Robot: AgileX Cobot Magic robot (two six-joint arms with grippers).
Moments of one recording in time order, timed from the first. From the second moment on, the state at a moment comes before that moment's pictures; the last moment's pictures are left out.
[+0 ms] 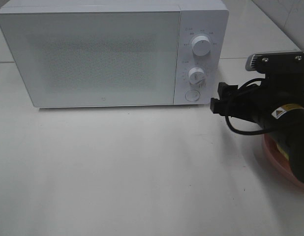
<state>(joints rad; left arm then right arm) 0.05 -0.01 -0.51 -0.25 1.08 0.11 0.58 1.68 -0.38 0.64 -1.09 -0.26</state>
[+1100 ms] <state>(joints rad) 0.05 -0.01 -0.51 -0.25 1.08 0.11 0.75 1.80 -0.38 0.80 -1.19 0.19</state>
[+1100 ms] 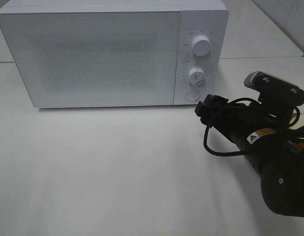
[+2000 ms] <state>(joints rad) 0.05 -0.01 -0.51 -0.25 1.08 0.11 0.75 1.80 -0.38 0.75 -1.13 1.30</state>
